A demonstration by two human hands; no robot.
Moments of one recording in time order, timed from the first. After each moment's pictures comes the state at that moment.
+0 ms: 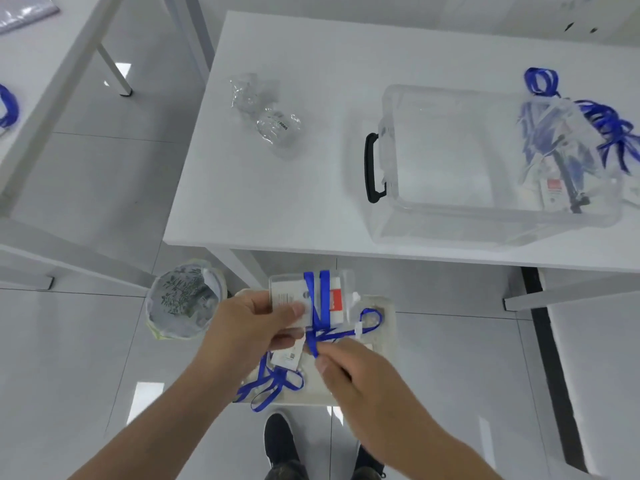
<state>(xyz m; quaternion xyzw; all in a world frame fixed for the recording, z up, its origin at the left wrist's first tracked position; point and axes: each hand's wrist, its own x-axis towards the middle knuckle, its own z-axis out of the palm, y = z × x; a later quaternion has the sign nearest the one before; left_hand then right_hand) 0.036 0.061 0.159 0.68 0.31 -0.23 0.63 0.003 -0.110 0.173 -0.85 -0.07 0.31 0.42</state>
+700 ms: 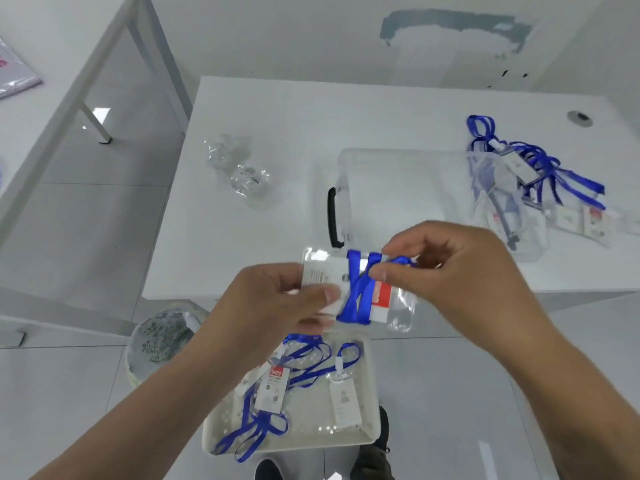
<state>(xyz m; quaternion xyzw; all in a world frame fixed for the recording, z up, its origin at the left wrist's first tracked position) 0.097 0.020 0.271 0.71 0.13 -0.25 0.65 0.114 -0.183 0.293 -0.87 0.00 0.06 0.49</state>
